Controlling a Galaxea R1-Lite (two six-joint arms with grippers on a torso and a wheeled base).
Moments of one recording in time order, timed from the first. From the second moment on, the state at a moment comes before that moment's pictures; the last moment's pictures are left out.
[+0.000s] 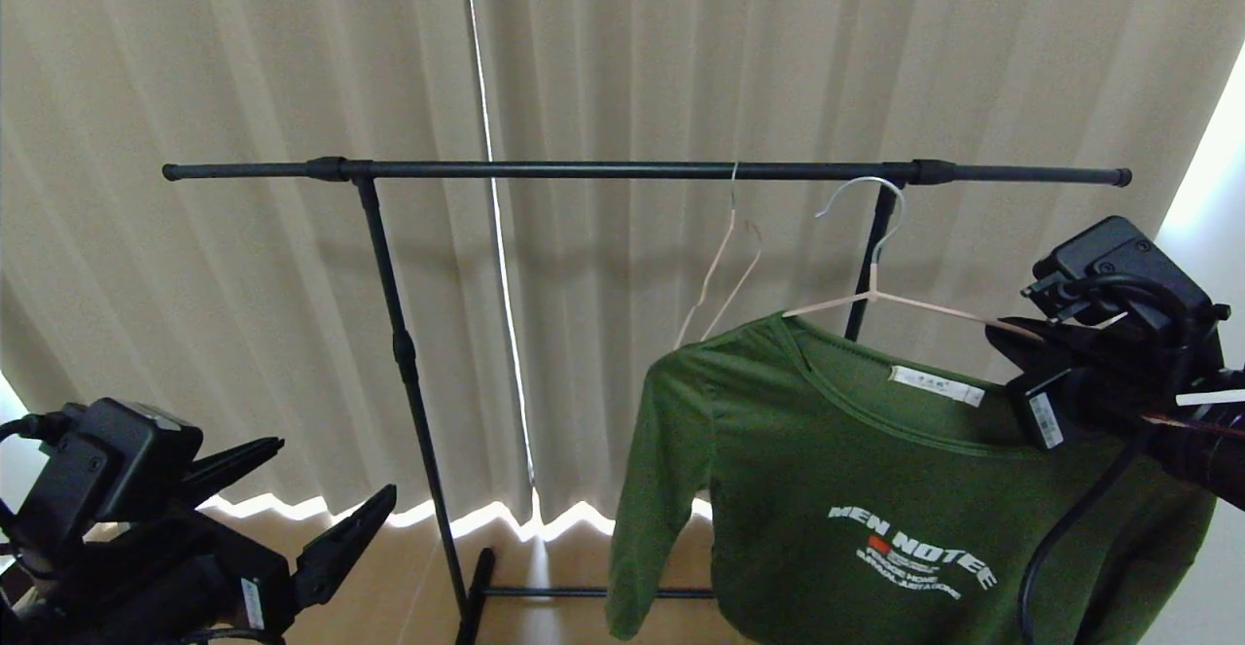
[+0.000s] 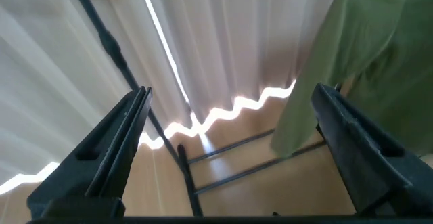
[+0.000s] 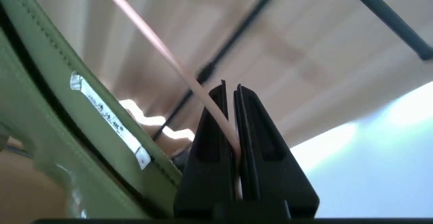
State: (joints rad) left arm -0.45 1.19 -0.14 -0.82 0.15 0.13; right arm 0.41 1.34 -0.62 -0.45 -0.39 -0.40
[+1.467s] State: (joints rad) left arm -0.45 1.12 -0.16 -0.83 0.15 0.13; right arm 0.36 1.33 -0.62 -0.43 -0.39 -0.40
